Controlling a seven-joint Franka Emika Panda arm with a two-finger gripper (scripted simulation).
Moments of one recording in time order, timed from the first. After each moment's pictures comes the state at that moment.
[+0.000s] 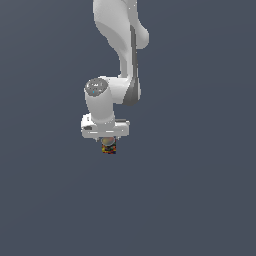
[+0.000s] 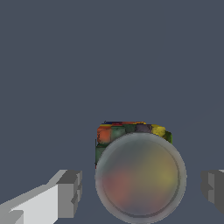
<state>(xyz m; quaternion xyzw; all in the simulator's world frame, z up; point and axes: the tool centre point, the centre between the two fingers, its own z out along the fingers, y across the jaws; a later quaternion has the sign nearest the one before) -0.039 -0.095 0.094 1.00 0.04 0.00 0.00</state>
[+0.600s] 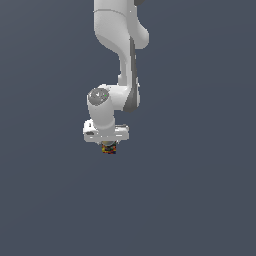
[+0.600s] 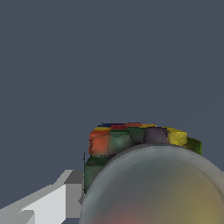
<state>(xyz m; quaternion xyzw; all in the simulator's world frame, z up) -0.041 -0.097 0.059 1.00 0.04 0.00 0.00</state>
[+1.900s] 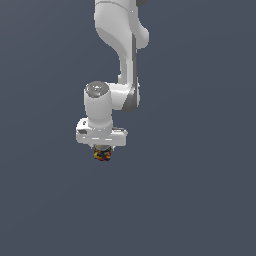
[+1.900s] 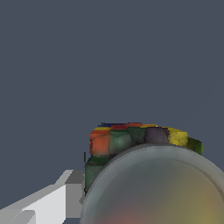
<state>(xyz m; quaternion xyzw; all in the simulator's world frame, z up) 0.010 -0.112 0.099 1.00 -0.02 0.06 0.04</state>
